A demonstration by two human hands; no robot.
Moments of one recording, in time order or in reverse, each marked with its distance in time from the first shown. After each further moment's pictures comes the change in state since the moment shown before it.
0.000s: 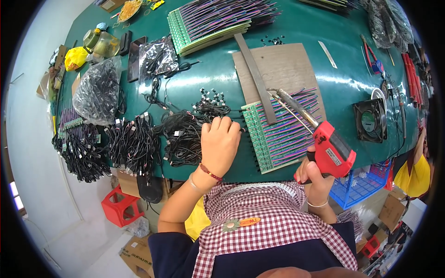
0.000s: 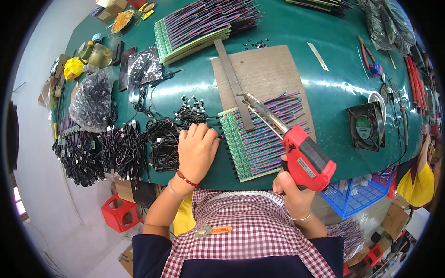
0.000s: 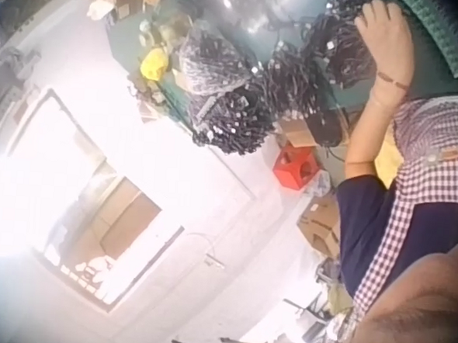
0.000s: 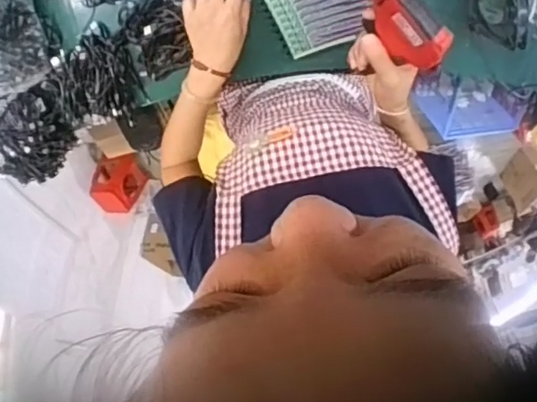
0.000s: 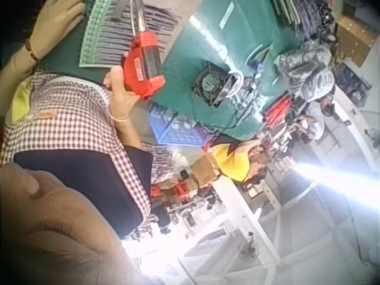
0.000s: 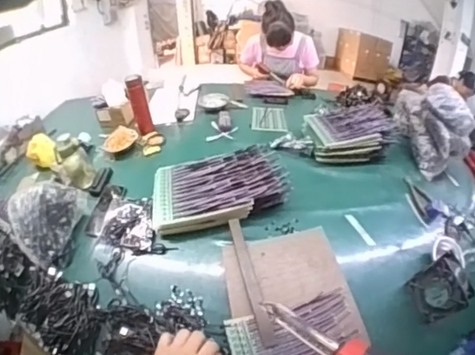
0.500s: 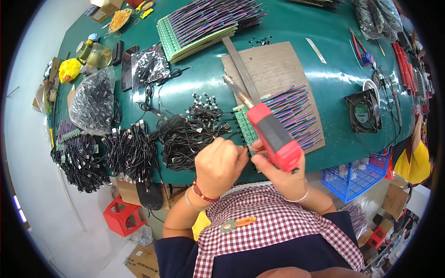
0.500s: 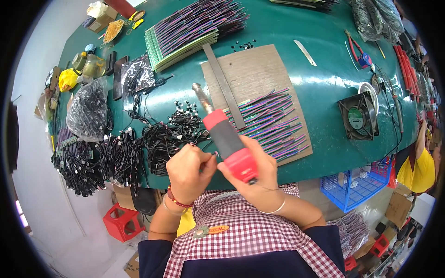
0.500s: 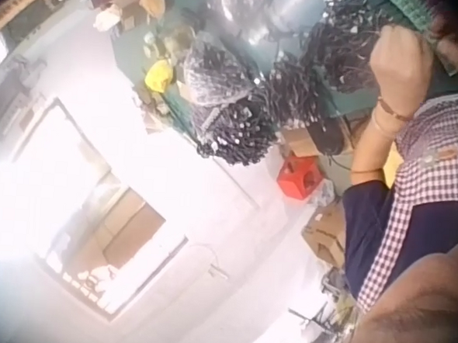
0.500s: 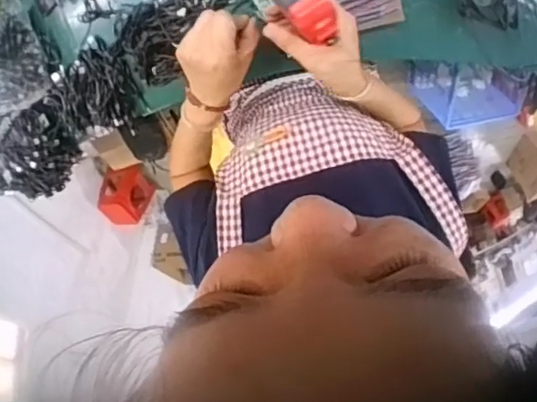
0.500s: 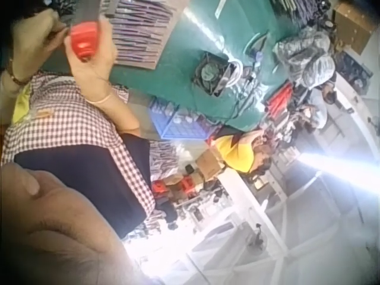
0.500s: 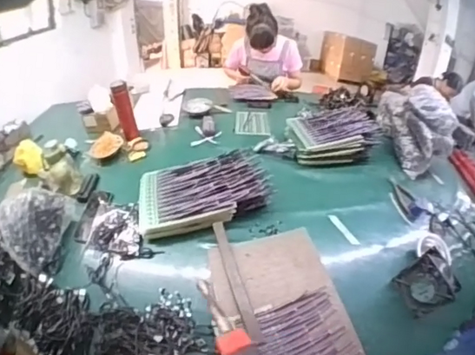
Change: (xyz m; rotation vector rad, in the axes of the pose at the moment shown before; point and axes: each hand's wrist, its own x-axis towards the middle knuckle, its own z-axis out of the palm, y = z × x) left_hand -0.001 0.026 -0.049 -0.403 0.213 0.111; right_hand 0.019 0.007 0.052 -0.302 -0.210 -0.084
